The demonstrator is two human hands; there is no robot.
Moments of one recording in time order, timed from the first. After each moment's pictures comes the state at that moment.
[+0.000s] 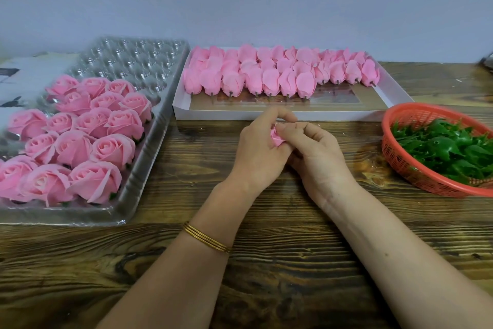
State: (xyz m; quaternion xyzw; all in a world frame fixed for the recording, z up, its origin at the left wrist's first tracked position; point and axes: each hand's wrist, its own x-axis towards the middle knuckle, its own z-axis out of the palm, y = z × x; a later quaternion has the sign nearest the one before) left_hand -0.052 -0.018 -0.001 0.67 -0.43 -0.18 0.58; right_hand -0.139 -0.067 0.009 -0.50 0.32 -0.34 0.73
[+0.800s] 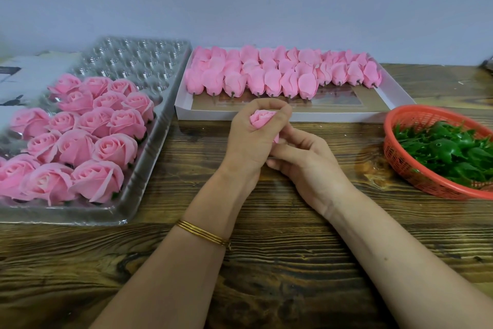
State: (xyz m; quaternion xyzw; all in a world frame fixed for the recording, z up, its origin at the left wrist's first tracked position) left_hand -0.045 -0.017 0.014 0.52 -0.27 -0.33 0.74; right_hand -0.137 -0.065 0.001 -0.51 0.23 -0.27 0.78
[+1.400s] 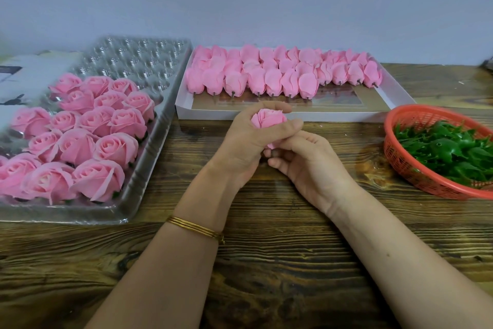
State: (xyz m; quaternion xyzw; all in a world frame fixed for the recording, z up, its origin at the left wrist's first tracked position) left_hand -0.031 -0.009 0.014 0.49 -0.34 -0.44 0.67; right_hand -0.137 -0.068 0.004 -0.49 0.21 -0.26 0.81
